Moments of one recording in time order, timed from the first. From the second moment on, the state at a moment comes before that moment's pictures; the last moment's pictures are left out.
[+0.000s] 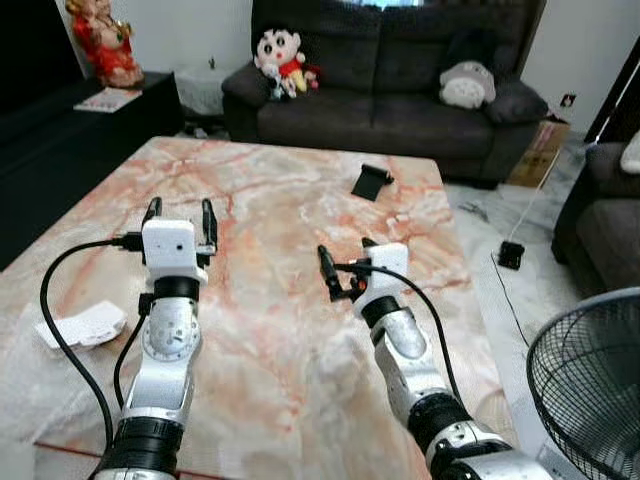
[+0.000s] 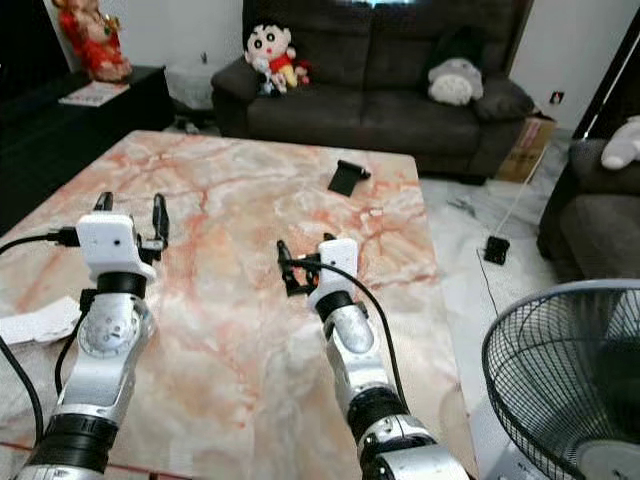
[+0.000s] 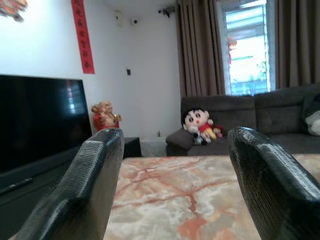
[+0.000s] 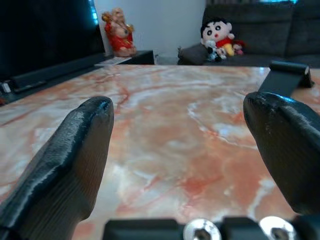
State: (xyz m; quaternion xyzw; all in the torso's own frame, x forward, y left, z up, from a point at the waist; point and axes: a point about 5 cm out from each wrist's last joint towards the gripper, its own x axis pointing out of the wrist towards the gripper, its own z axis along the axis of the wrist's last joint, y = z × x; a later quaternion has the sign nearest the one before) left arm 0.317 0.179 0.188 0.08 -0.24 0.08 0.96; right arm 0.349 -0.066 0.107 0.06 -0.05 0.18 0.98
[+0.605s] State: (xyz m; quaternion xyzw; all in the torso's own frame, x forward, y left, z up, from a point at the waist) left arm 0.306 0.183 0.176 0.09 -0.20 0.09 0.97; right arm 0.348 -0.066 0.107 0.06 -0.05 0.19 0.98
